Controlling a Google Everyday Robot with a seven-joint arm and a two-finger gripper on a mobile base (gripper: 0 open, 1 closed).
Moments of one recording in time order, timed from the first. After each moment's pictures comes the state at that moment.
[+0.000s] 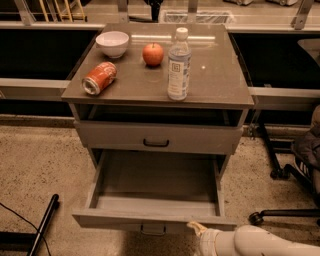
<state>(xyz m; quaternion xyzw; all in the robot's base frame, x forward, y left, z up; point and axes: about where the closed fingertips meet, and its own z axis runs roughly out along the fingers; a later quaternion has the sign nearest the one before) 0.362 -0.099 0.420 -0.59 0.72 0.17 0.32</state>
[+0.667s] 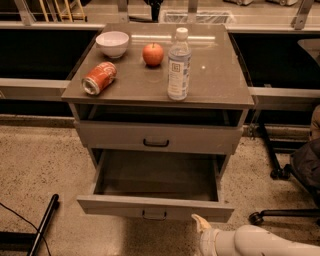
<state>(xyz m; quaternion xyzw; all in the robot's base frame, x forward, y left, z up) 0.362 -0.099 0.420 -0.59 0.72 0.17 0.32</state>
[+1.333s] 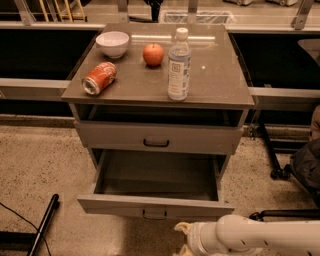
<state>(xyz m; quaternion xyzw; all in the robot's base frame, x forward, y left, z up) 0.370 -0.069 0.414 -0.64 0.70 0.16 0.28</state>
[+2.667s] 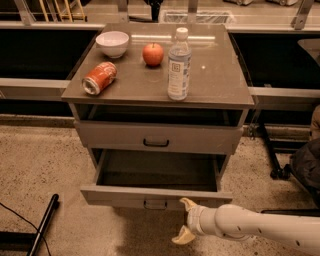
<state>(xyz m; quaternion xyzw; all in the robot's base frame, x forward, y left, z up) 0.459 -0.075 0.397 -0.59 0.72 0.12 0.35</state>
